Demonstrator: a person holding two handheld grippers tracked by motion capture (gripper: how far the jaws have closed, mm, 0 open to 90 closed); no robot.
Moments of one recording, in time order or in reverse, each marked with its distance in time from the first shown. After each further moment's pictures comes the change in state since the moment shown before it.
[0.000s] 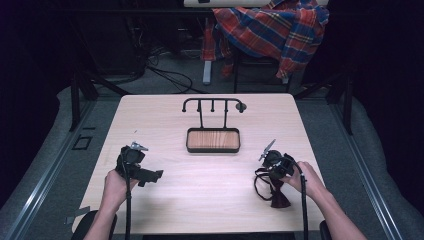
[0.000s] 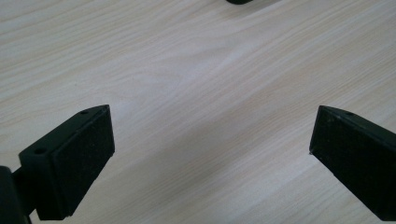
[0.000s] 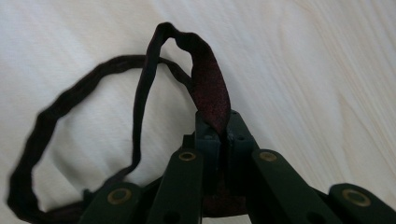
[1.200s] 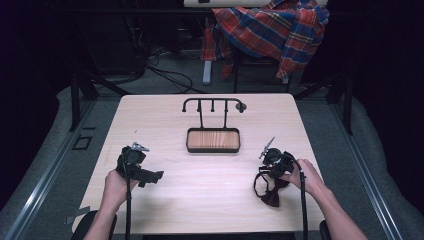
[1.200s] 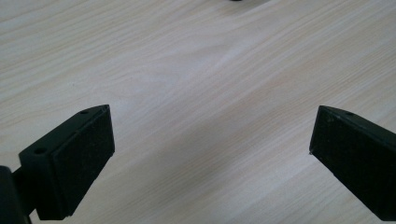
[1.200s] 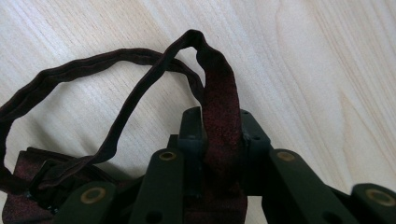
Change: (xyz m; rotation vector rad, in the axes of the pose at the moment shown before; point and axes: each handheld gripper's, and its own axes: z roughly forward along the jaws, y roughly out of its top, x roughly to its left) left arm -0.001 0.000 0.001 0.008 0.000 0.017; right arm -0.007 0.003 0.008 0.015 0.039 0.007
